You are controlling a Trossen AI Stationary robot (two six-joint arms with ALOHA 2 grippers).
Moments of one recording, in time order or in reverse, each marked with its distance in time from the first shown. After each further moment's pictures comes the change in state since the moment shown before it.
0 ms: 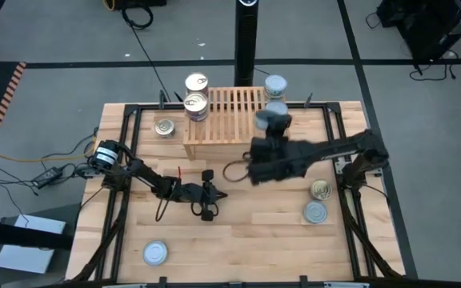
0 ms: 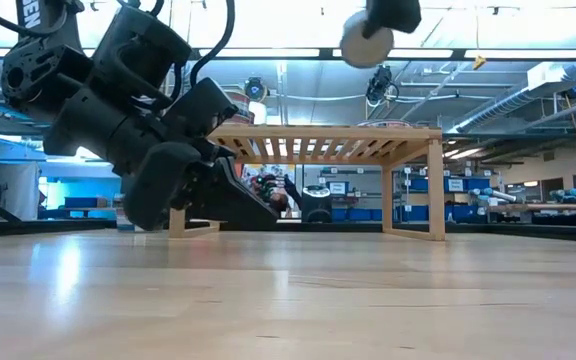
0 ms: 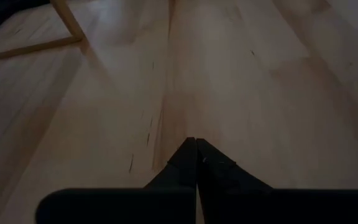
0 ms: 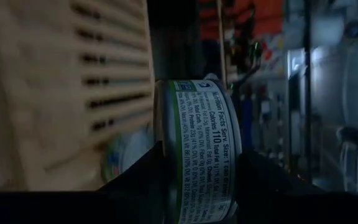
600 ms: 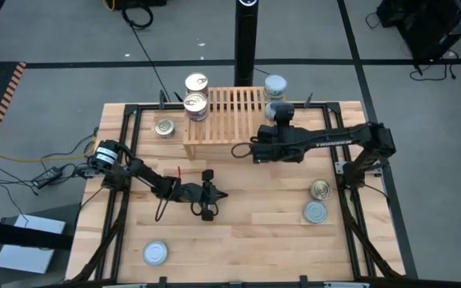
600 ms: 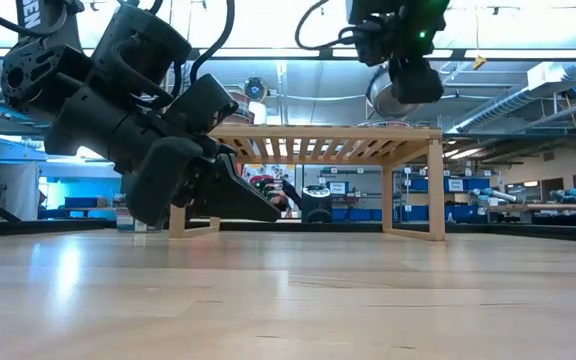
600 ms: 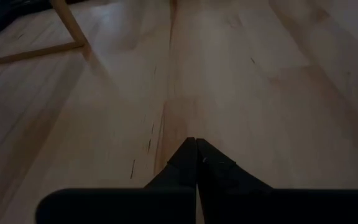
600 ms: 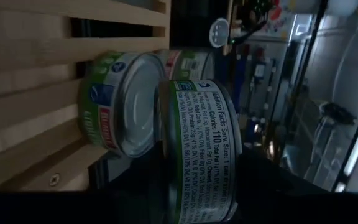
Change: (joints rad) left arm 0.000 0.000 0.000 0.020 0.000 -0.004; right arm -0.219 -0.104 -0.374 0.199 0.010 -0.159
